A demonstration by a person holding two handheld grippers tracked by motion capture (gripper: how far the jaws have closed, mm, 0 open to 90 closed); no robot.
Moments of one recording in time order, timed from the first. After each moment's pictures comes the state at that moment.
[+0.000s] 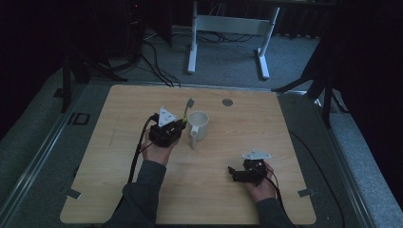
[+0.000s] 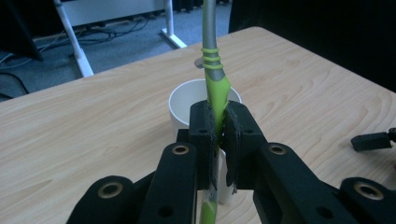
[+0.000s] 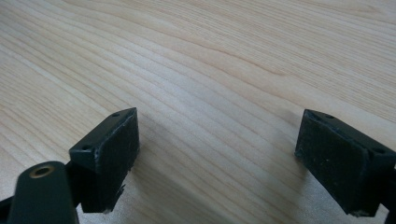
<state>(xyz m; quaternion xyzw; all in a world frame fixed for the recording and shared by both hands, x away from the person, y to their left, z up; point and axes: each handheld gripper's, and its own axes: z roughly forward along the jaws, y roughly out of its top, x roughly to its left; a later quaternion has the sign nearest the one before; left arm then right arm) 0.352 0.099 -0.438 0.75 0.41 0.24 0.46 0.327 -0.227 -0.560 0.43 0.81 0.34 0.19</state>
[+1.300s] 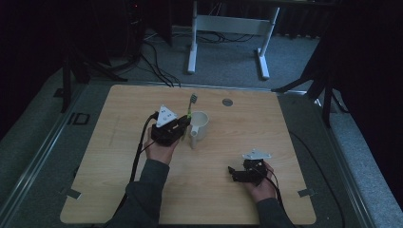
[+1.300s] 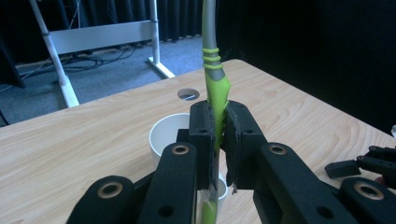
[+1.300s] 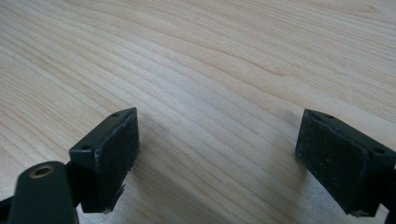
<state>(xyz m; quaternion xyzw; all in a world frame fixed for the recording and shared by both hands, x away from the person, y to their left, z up) 0.350 0.095 -0.430 0.72 0.39 0.24 0.52 0.327 -0.227 -0.561 0.43 0.81 0.34 0.19</state>
